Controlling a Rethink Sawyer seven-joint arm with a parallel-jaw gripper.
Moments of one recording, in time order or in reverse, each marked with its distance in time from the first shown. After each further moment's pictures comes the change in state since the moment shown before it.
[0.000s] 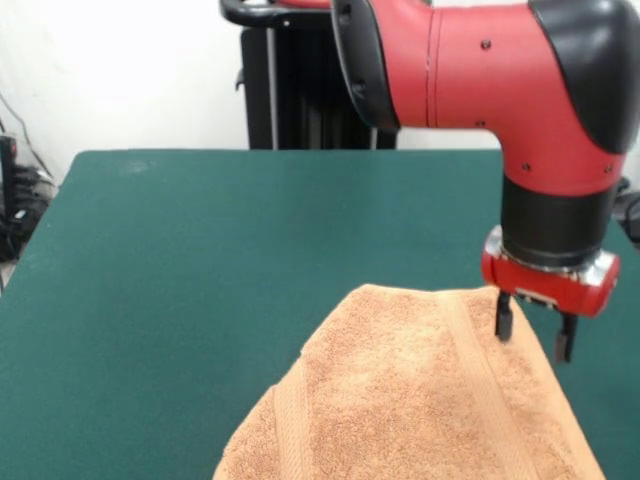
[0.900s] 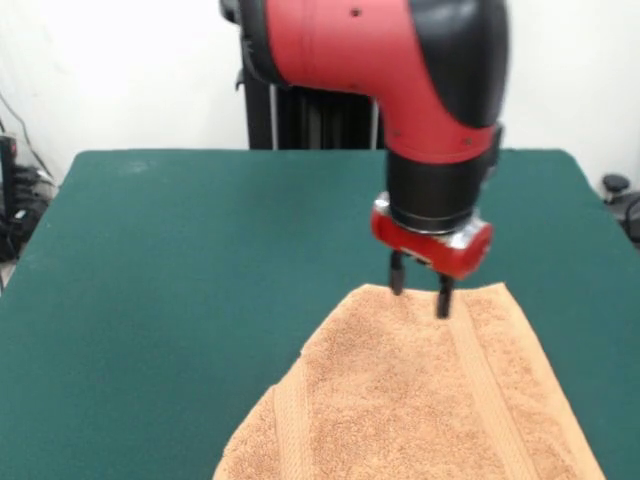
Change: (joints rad) arm -0.112 -0.072 -0.020 0.177 -0.060 -0.026 0.000
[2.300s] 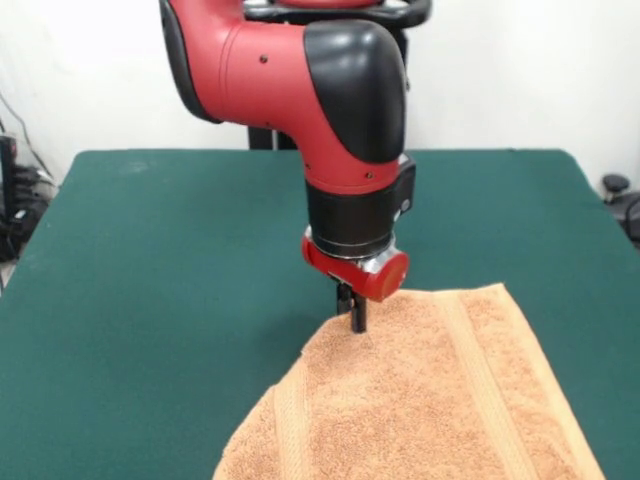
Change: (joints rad) arm -0.154 0.029 0.093 0.080 -0.097 -0.181 0.000
